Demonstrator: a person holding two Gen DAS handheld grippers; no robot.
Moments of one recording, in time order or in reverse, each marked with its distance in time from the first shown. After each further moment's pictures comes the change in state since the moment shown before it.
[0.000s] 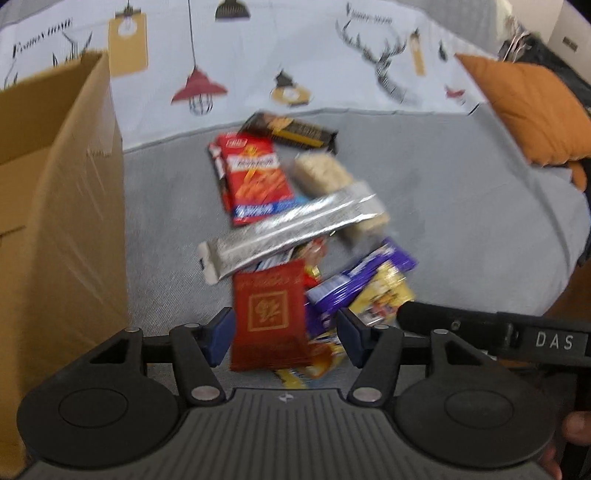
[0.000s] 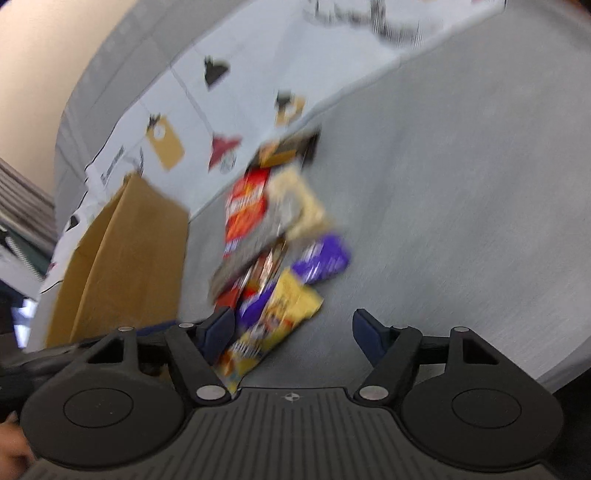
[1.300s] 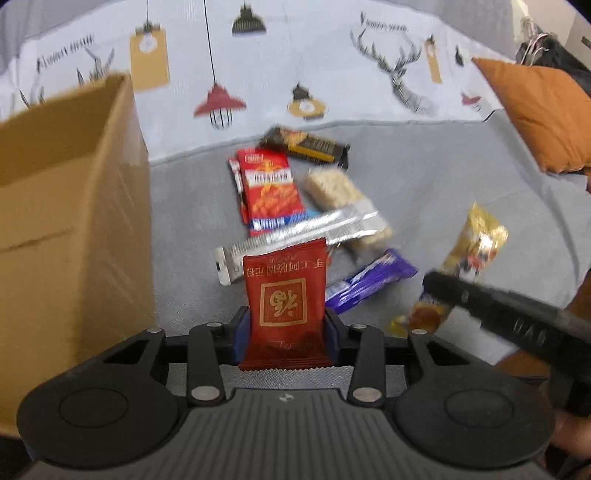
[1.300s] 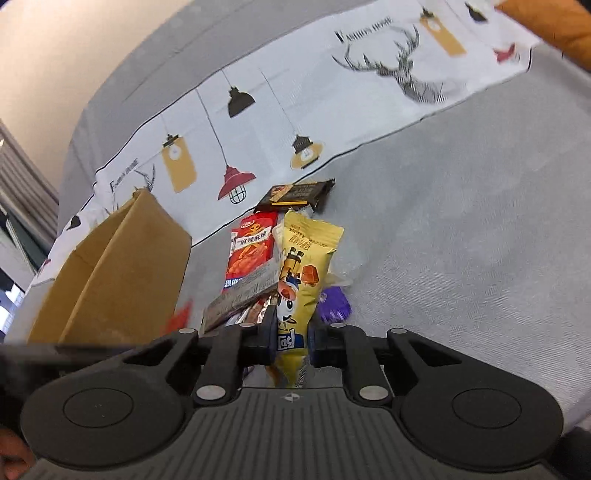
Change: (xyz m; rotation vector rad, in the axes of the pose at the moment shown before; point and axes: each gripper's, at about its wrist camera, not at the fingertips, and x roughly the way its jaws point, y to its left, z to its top) left arm -0.052 -0.018 0.016 -0.025 -0.017 0.080; right arm -0.030 0.022 0.010 -0.183 -0.168 -0.050
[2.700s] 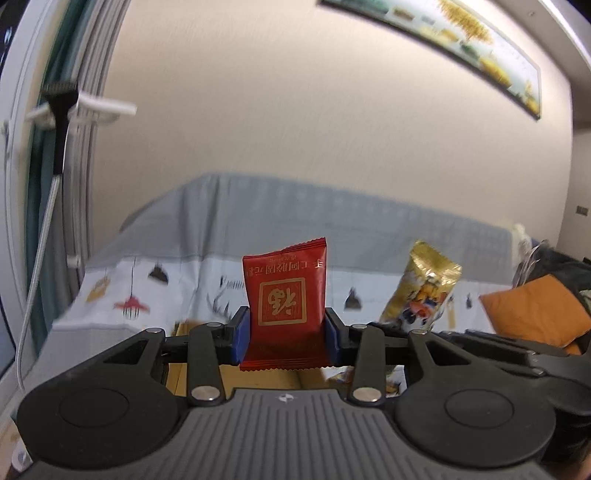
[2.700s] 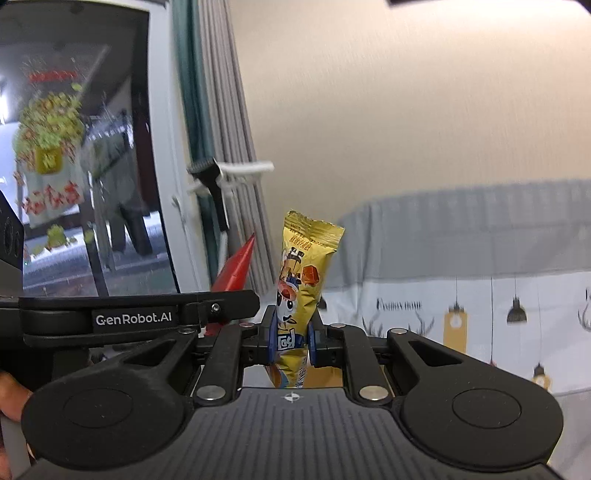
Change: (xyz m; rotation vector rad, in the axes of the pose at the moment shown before) left arm -0.337 0.167 -0.064 -0.198 -0.706 0.081; right arm -0.146 0.350 0.010 -0.550 -0.315 0.394
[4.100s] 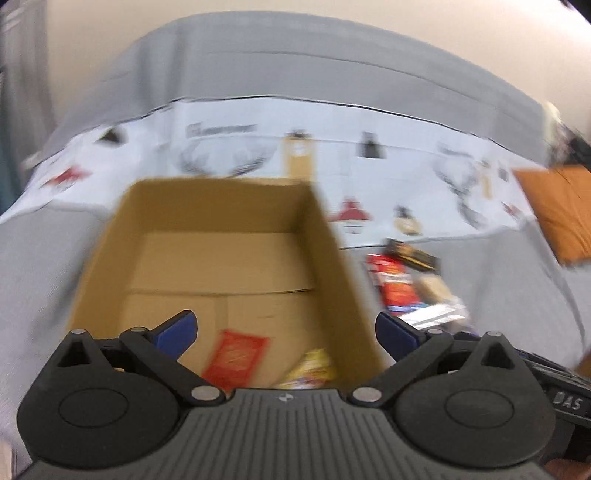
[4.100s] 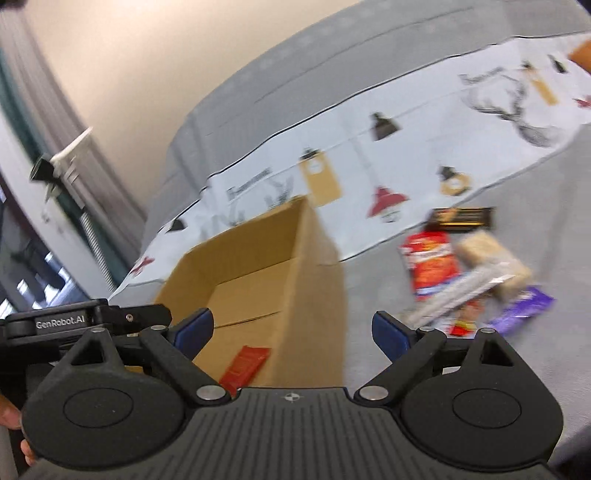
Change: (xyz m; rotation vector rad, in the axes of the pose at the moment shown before) left arm 0.166 -0.034 -0.104 0.114 0.409 0.008; right arm 0.028 -0.150 -0.167 0.496 0.155 -0.266
